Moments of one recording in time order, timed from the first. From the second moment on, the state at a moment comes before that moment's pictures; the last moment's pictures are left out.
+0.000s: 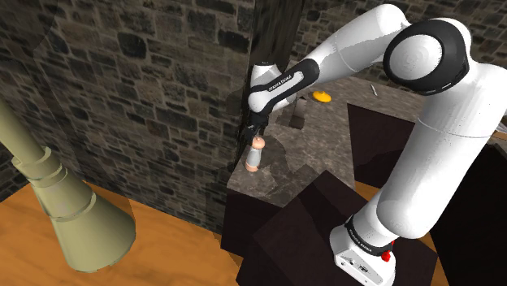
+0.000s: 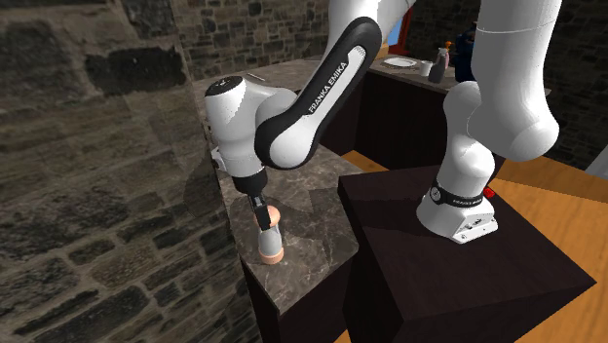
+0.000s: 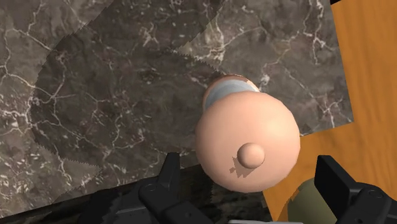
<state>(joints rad) -0.02 0.27 0.00 -2.20 -0.03 2.38 -0.21</state>
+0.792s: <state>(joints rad) -0.02 0.29 0.00 -2.20 -0.03 2.40 -0.21</state>
